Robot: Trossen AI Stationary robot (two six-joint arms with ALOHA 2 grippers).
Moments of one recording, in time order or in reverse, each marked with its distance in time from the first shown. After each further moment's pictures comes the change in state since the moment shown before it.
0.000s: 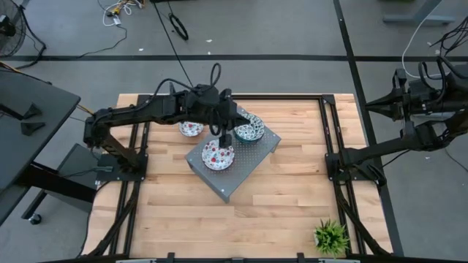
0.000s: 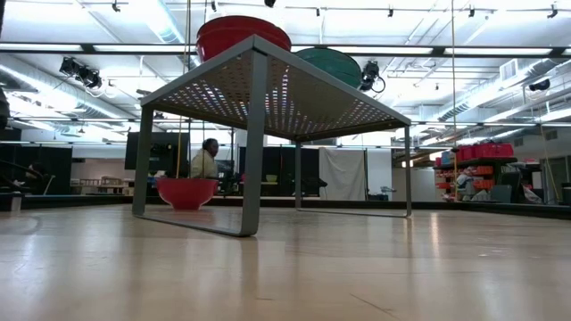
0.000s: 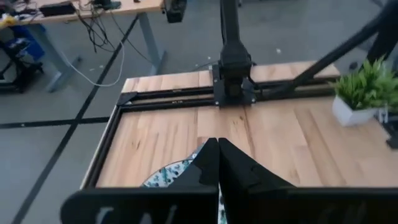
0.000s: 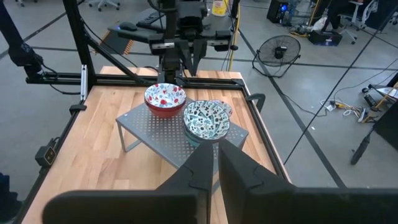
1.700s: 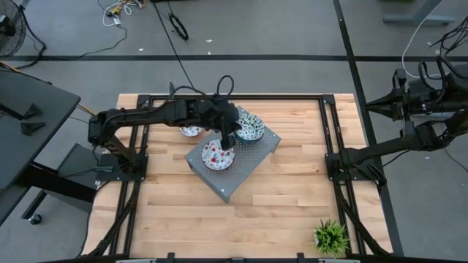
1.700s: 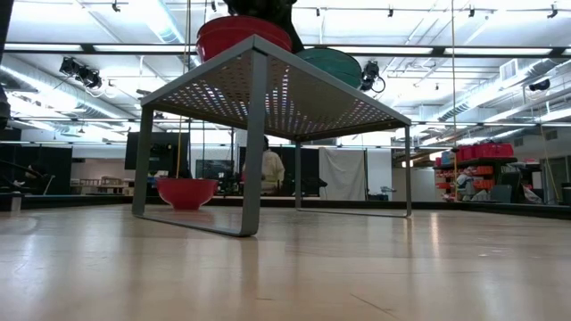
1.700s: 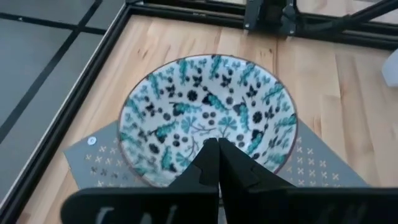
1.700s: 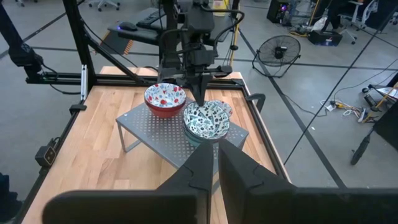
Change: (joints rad) left arm 0.043 0.049 -0.135 -0.095 -0.068 -0.186; right arm 0.000 0.000 0.000 0.000 0.000 0.000
